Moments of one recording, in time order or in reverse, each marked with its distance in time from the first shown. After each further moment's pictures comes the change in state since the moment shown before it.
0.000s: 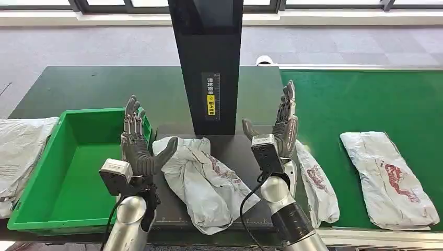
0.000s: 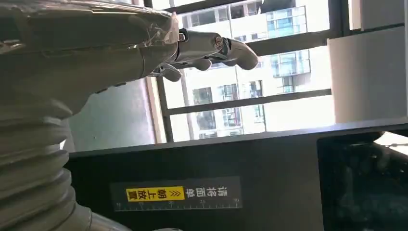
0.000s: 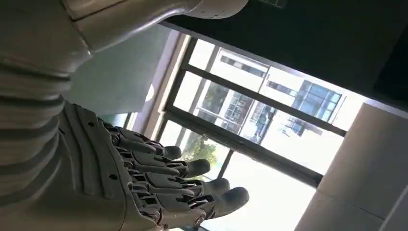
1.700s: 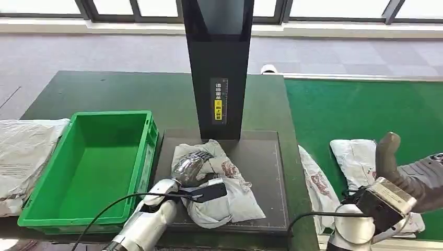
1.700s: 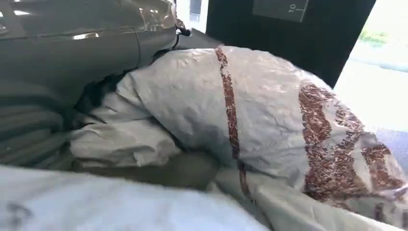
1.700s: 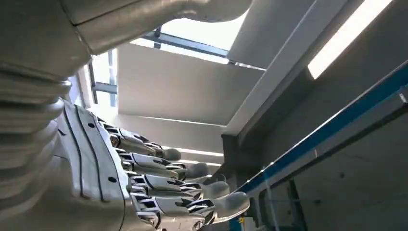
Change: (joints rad) left arm -0.223 0.090 -0.135 0.717 -0.951 -0.086 0.377; right arm 0.276 0.060 -0.442 -0.784 0.300 -0.119 0.001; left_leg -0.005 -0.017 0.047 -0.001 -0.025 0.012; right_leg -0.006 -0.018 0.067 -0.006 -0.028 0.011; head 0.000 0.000
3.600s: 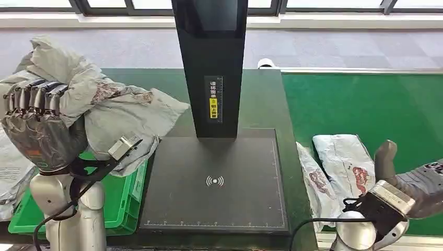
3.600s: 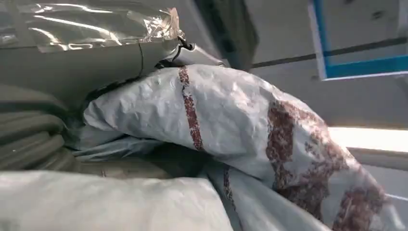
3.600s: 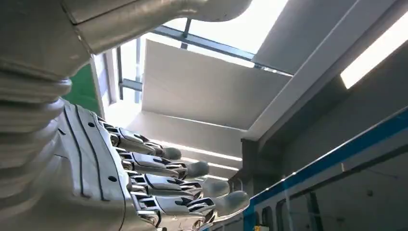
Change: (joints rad) left arm 0.142 -0.080 0.460 -1.107 -0.342 0.560 -0.086; right arm 0.055 0.000 -0.032 0.023 -0.036 0.000 0.000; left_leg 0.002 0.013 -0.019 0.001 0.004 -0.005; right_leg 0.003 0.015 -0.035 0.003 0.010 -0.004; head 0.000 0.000
